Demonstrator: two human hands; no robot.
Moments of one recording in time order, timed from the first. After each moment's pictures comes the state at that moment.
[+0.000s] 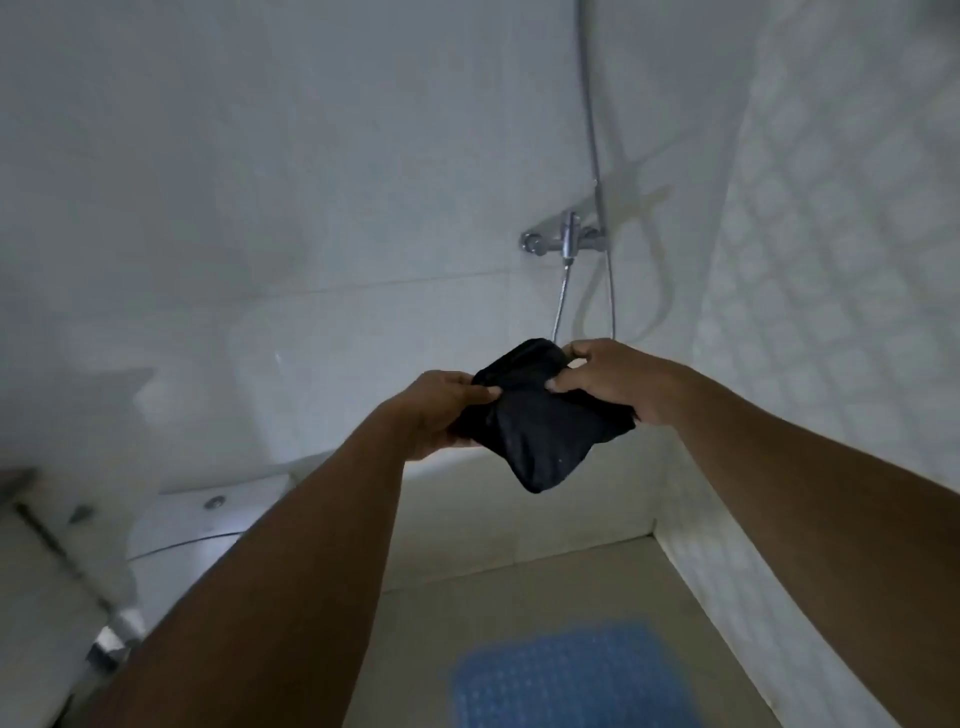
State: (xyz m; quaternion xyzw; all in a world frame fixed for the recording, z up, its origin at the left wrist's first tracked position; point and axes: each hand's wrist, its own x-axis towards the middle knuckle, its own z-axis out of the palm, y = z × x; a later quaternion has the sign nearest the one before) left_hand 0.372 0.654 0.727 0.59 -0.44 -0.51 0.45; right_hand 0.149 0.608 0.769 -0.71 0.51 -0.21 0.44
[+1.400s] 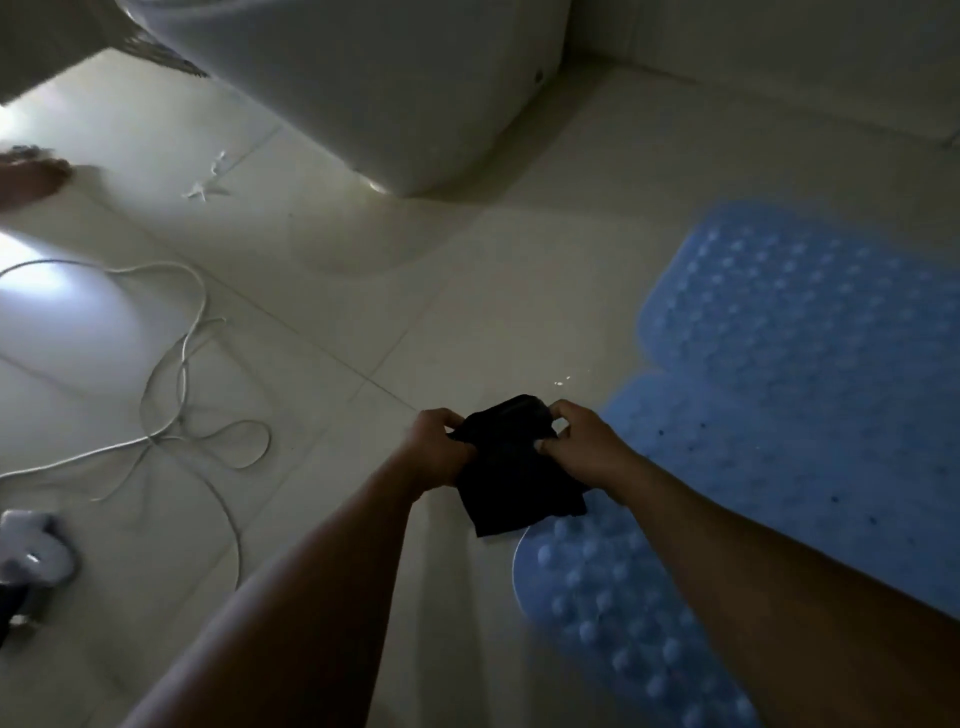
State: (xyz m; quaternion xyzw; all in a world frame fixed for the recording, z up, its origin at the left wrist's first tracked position) left_hand 0.337 0.999 -0.305 0.83 0.02 -0.41 0.37; right_hand 0.240 0.819 -0.333 -0.78 0.30 0.20 0.51
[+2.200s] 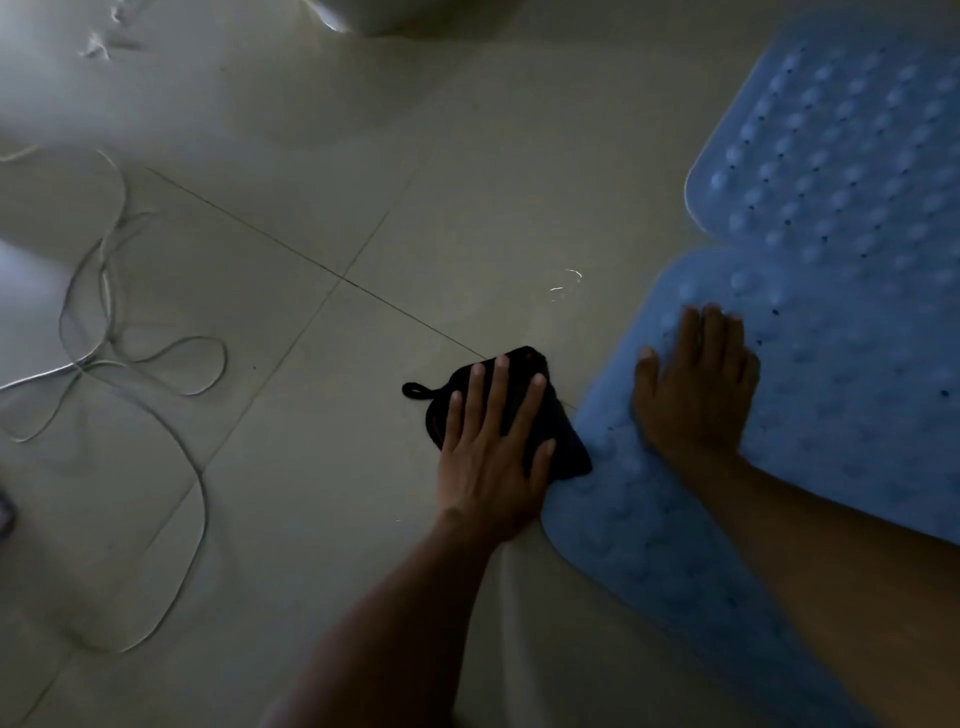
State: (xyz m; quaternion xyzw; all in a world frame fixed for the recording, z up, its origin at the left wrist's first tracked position) left_hand 0.238 1.028 -0.453 0.92 -0.36 -0.14 0.07; right_hand 0.176 0.809 -0.468 -0.91 0.41 -0.07 0.07
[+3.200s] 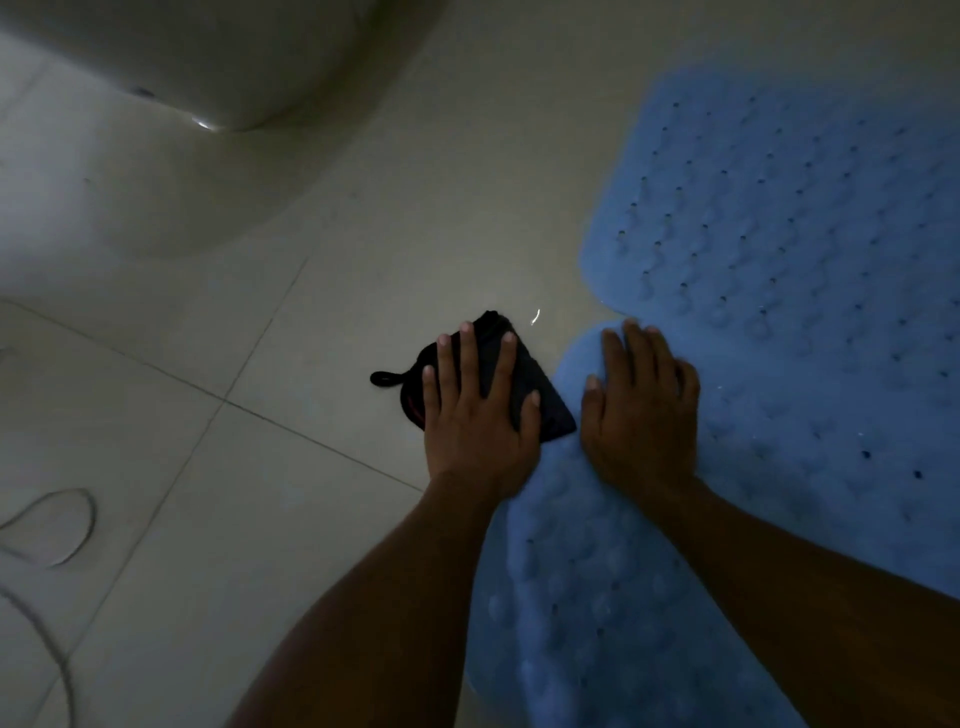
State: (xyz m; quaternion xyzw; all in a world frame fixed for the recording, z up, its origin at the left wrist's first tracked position) left_hand 0.307 0.871 -0.461 0.93 -0.35 -0.10 0.09; right_hand 0.201 0.736 -0.471 -0.93 0.36 -0.12 0.03
